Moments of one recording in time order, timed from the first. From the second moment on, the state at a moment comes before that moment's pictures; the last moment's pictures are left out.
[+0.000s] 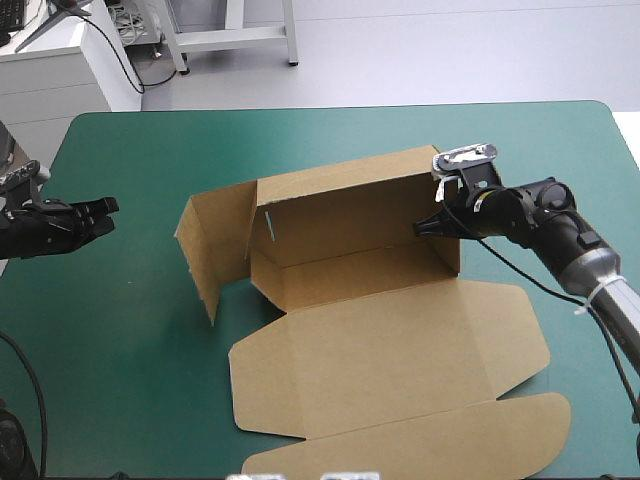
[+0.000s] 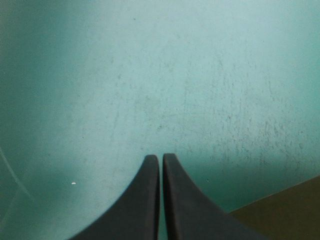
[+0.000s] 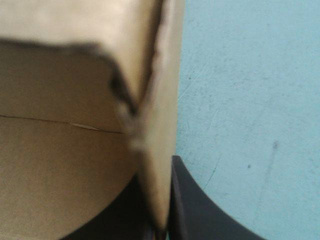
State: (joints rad) left arm 0.44 1.41 -1.17 -0.70 0.93 0.42; right arm 0.30 1.45 -1.27 0.02 0.75 -0.01
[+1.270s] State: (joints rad) left arm 0.44 1.41 -1.17 -0.77 0.93 0.42; right arm 0.30 1.75 -1.47 0.15 0.97 0.01
